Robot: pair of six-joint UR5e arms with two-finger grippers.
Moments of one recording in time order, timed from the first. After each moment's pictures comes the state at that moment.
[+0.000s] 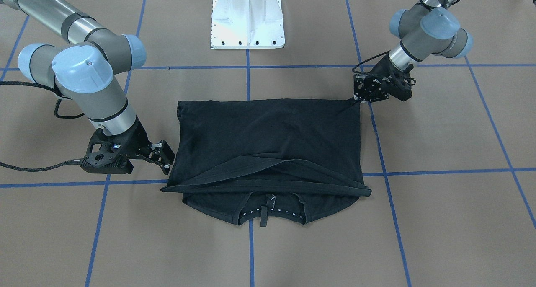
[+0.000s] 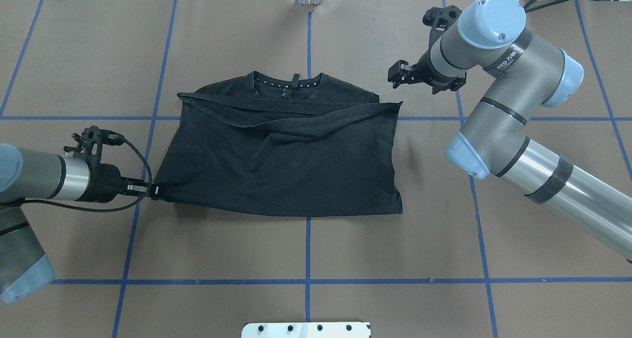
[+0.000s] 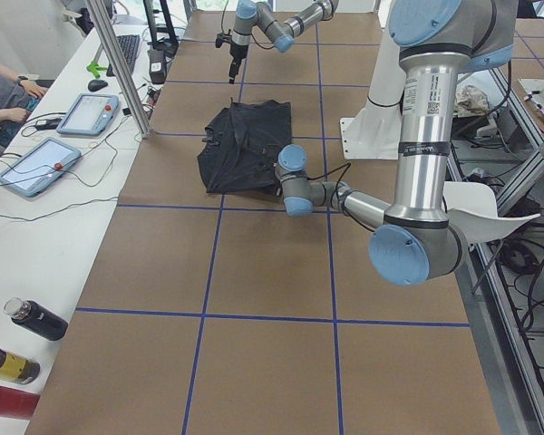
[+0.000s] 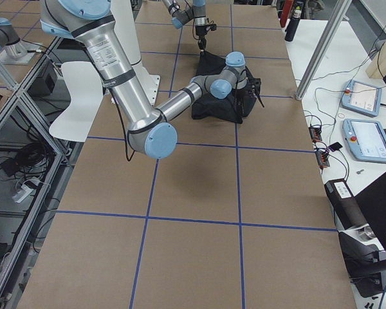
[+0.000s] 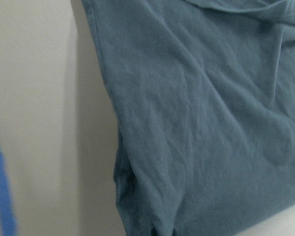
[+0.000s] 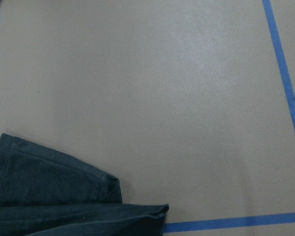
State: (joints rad) left arm -0.67 -1.61 -1.73 -2.57 -2.01 -1.04; right arm 0.83 -1.02 1.58 -1.31 1.93 1.14
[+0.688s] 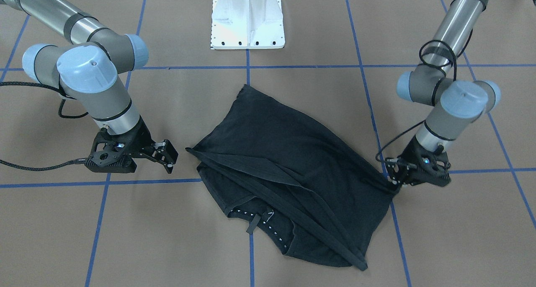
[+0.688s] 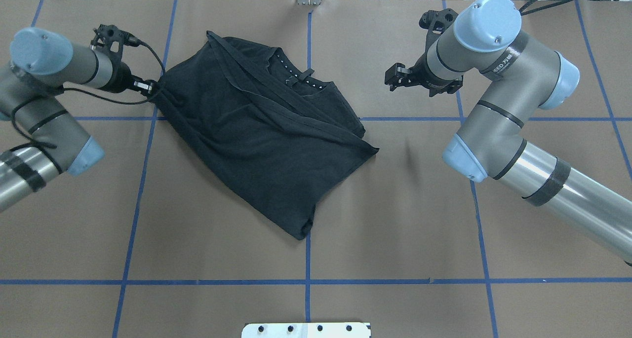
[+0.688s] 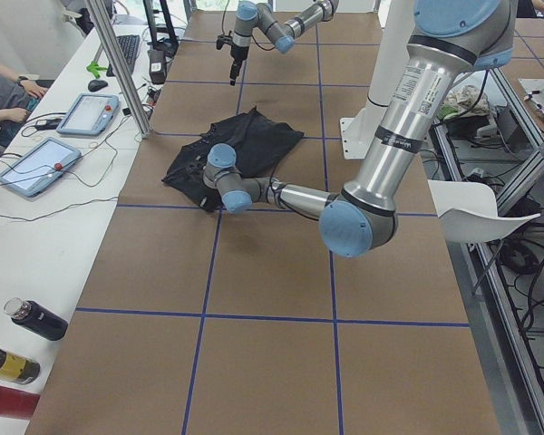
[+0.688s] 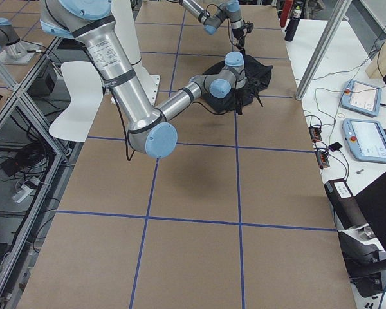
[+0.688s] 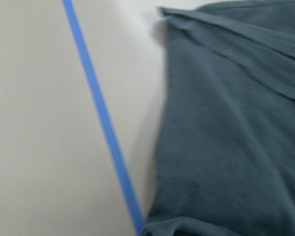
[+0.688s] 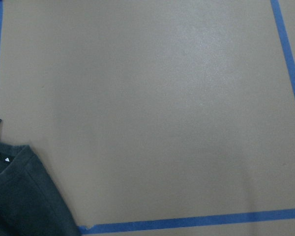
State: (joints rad) left arm -0.95 -2.08 -1.15 -2.40 -1.94 -0.61; right arm 0.82 -1.02 1.58 -1.31 1.93 1.14
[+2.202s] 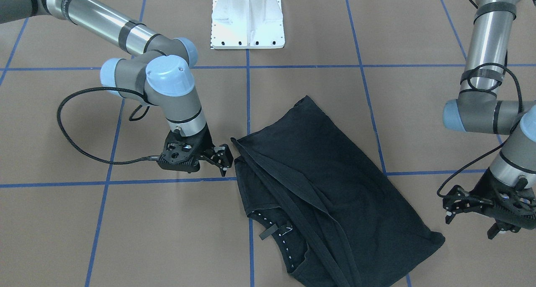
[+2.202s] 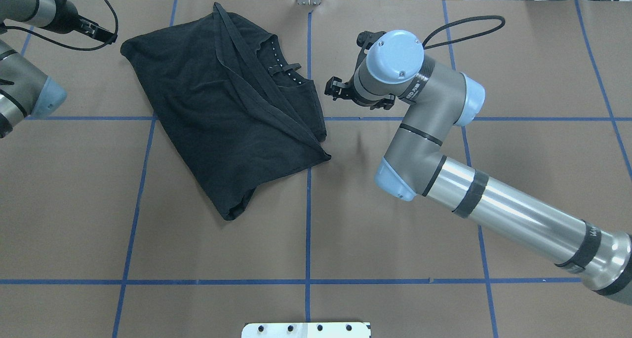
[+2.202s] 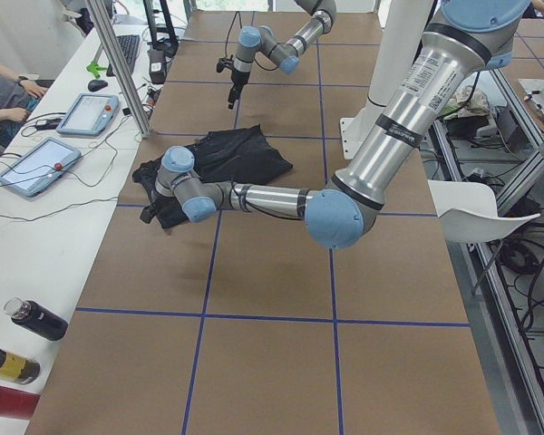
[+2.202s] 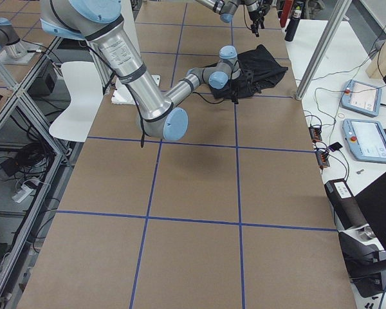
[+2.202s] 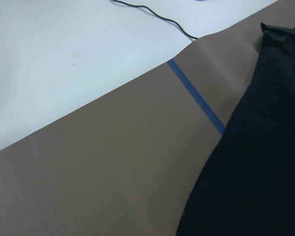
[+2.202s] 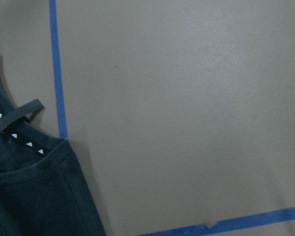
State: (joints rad) left arm -1.13 -2.10 -1.09 -2.44 -1.99 -0.37; right arm 0.65 -0.81 1.34 -1.19 1.76 1.39
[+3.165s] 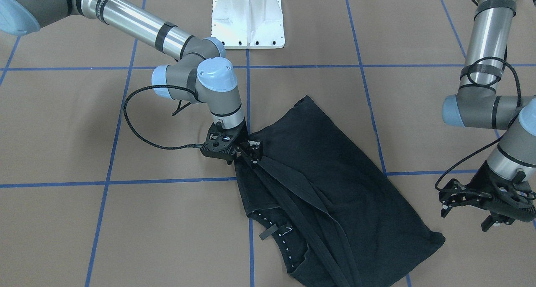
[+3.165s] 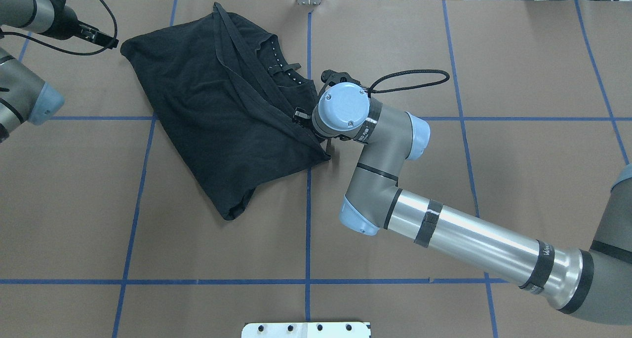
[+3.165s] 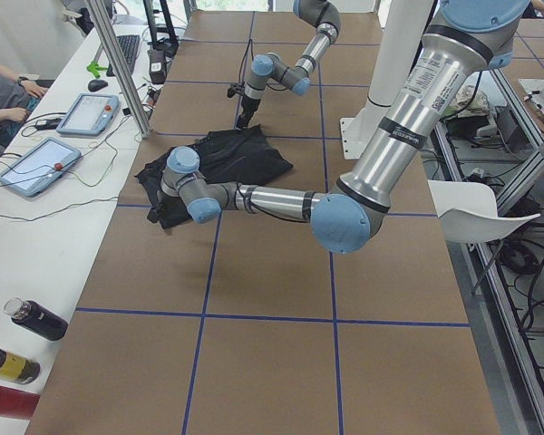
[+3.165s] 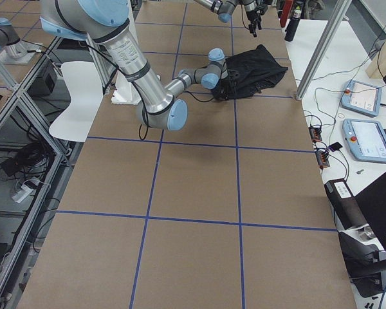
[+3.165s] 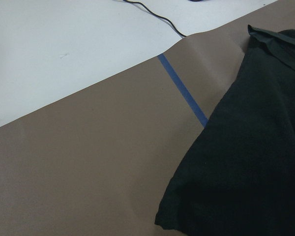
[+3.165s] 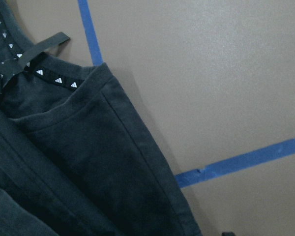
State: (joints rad) left arm -1.12 -2.08 -1.11 -2.45 -2.01 -0.41; right arm 0.54 -0.74 1.23 -1.11 1.67 1.55
